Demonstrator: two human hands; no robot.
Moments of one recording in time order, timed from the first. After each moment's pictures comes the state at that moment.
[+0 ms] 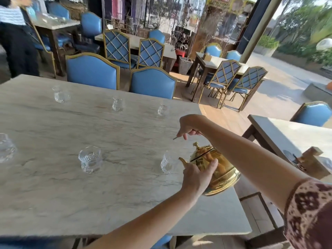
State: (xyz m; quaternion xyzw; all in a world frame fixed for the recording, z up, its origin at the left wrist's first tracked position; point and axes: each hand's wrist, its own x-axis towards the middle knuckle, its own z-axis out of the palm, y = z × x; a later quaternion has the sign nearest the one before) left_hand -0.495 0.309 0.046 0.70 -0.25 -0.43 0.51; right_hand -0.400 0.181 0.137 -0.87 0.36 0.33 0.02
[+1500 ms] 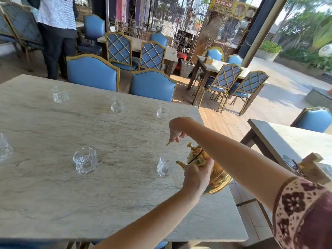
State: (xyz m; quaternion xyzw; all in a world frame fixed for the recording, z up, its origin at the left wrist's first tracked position) left_hand -0.501 0.270 0.020 0.66 -0.21 -0.43 0.58; right_hand -0.385 0.201 0.140 -0.86 0.28 0.40 -0.12
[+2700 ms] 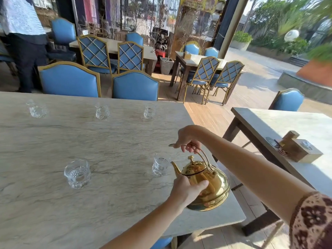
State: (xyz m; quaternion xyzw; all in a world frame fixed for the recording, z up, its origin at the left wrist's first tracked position) left_hand -0.490 0.323 0.016 0.69 -0.32 -0.49 0.42; right_hand -0.441 0.181 0.119 -0.76 0.48 0.39 0.18
